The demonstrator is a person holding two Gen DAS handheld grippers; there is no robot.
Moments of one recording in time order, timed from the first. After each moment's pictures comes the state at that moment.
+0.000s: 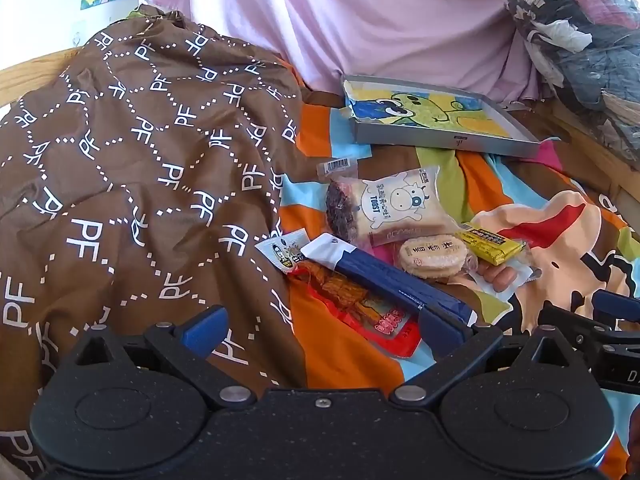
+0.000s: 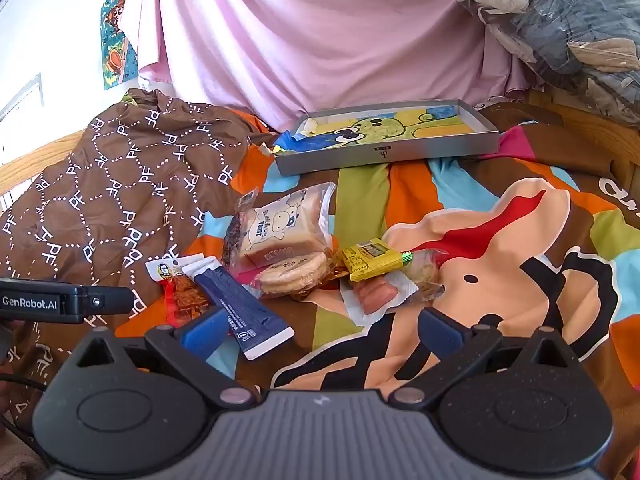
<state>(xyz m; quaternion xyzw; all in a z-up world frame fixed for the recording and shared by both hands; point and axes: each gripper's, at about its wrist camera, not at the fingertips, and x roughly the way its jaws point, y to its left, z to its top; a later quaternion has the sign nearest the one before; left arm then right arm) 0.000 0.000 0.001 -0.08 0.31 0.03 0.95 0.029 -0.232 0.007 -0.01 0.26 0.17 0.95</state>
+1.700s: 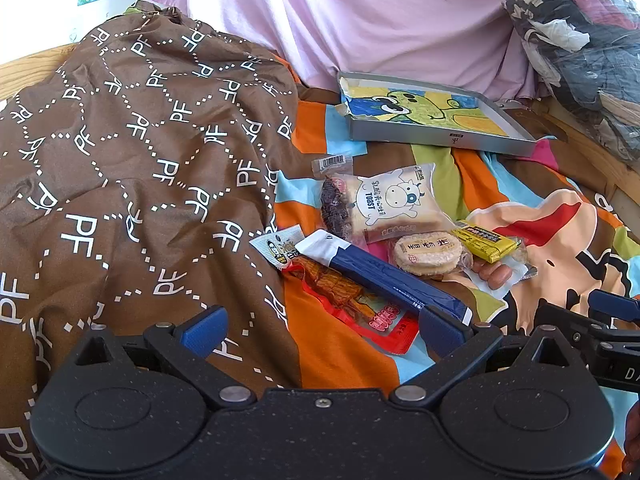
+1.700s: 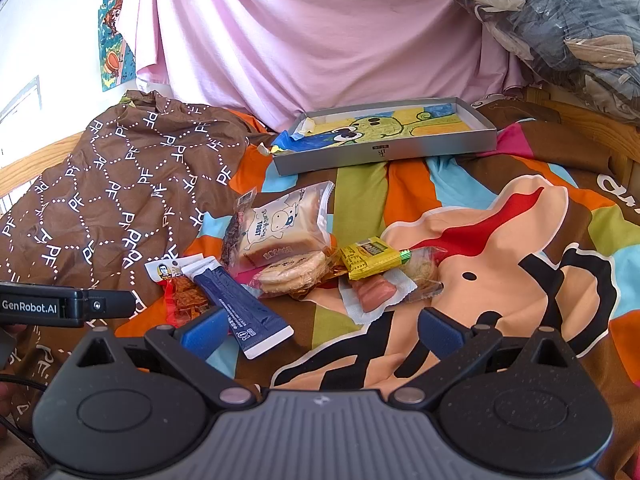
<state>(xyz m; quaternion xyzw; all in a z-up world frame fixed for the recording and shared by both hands) 0.001 -0.002 -0.004 -0.09 0.31 0.02 0.94 0.028 -0.234 0.006 -0.01 0.26 0.17 0.95</state>
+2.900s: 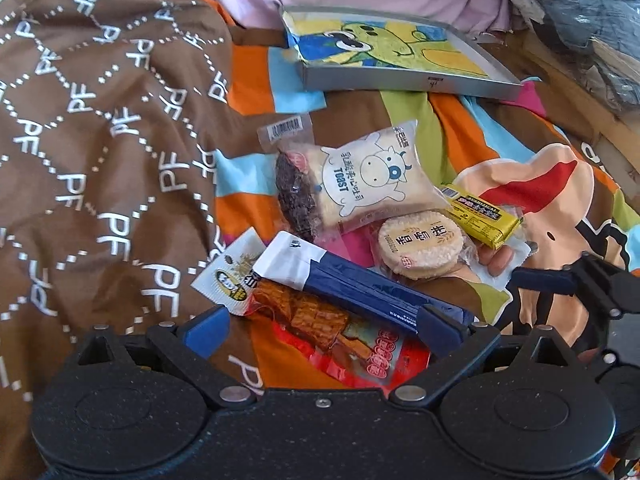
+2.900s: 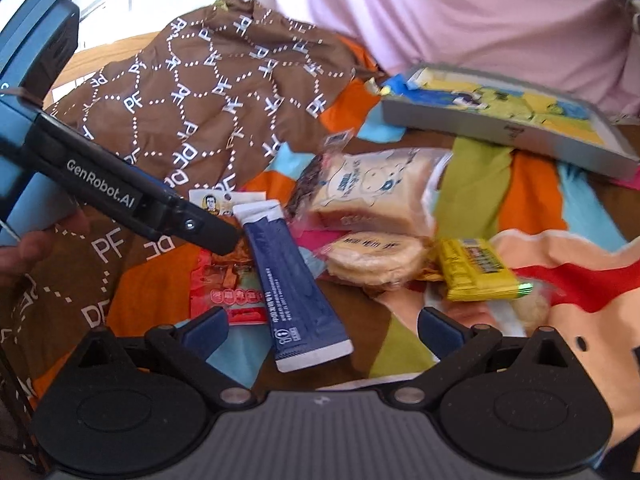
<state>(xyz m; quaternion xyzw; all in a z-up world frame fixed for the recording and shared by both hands) 0.105 0.013 -0.012 -0.06 0.42 -0.09 0.90 0.096 -0.176 -0.024 -0.14 0.32 0.31 0.88</state>
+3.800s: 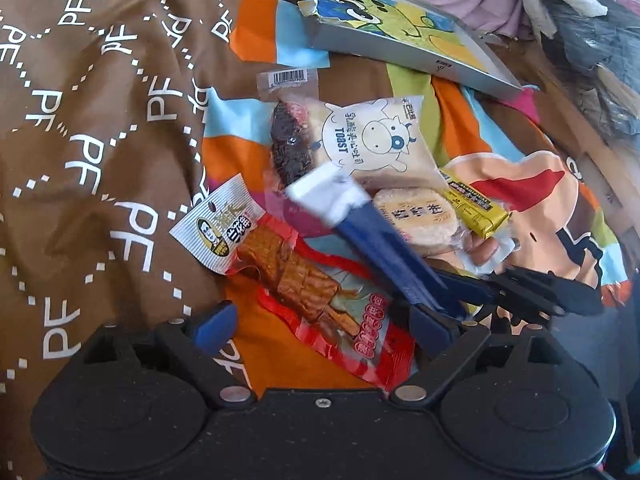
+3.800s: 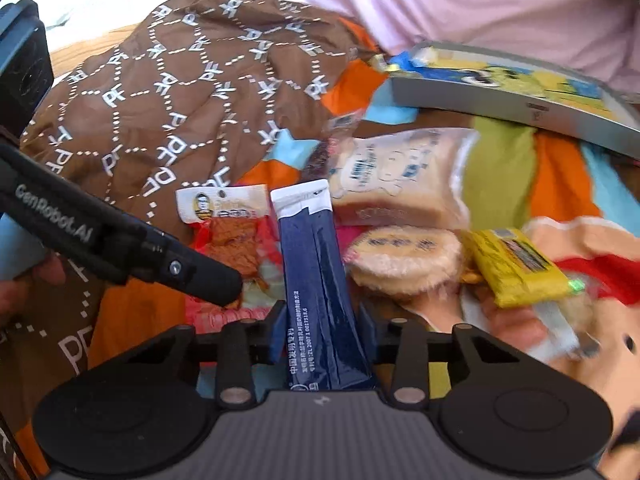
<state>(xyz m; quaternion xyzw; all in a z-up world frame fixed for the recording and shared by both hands) 0.112 0.030 -0.042 -0.15 0.45 -0.13 0.87 0.112 -0.152 -0.043 -0.12 0.34 0.28 0.89</state>
